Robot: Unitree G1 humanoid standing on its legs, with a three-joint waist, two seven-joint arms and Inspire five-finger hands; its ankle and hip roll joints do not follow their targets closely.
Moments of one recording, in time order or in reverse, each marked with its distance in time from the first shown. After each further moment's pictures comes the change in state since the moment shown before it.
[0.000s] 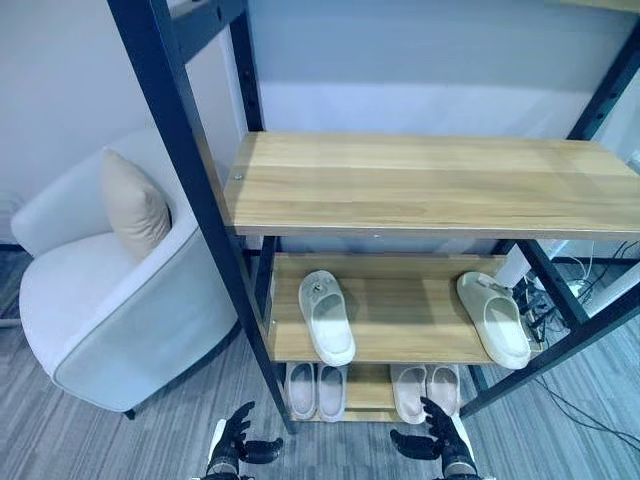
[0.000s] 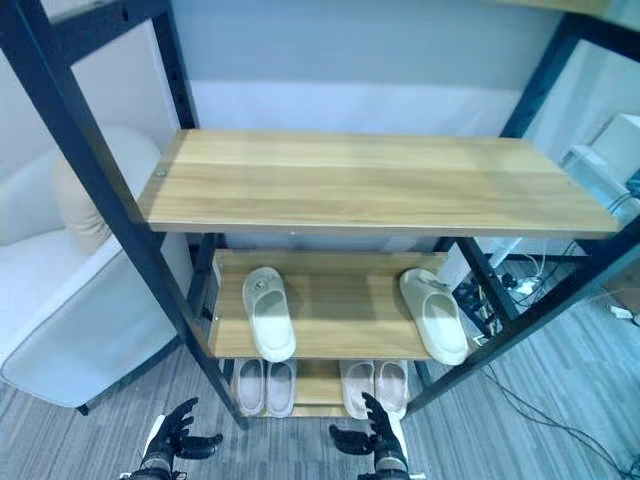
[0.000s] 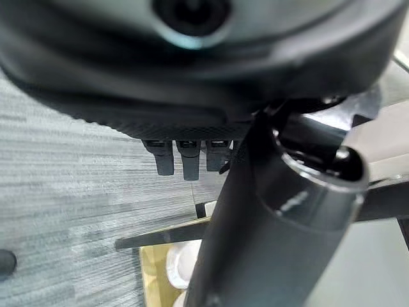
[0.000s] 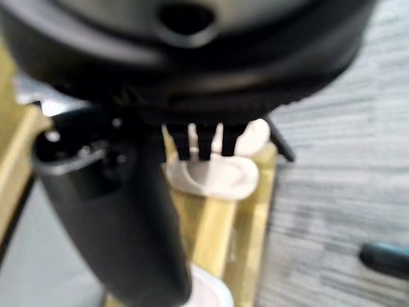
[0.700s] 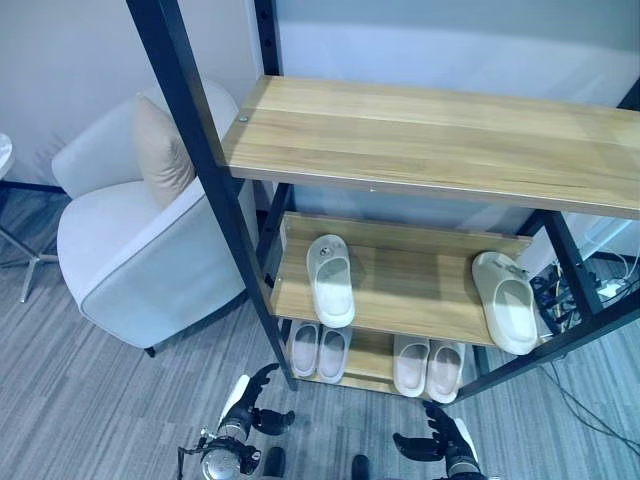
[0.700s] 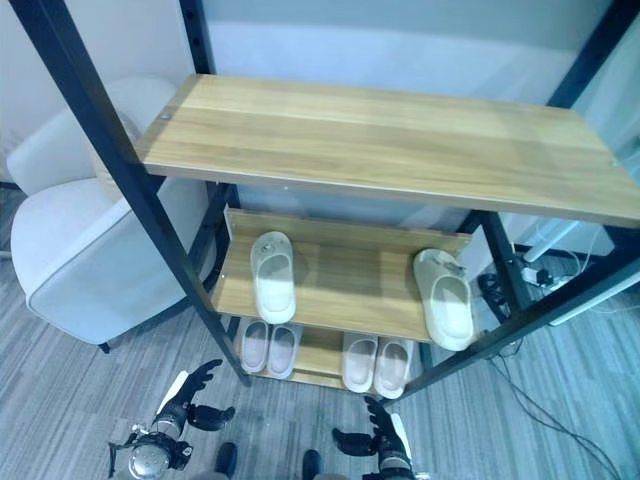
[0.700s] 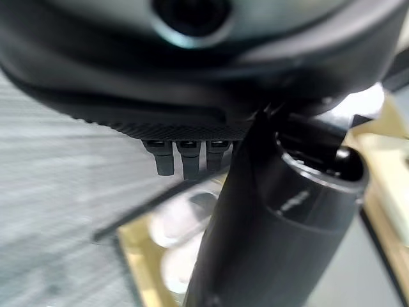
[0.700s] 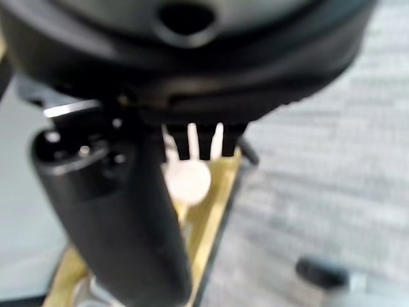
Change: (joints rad) left arm -0.078 0.125 -0.121 -0.269 0.162 0.020 0.003; right arm -0.045 -0.069 0.017 0.039 0.034 0.002 0.018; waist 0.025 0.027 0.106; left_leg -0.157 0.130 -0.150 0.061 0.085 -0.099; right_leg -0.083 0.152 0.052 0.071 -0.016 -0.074
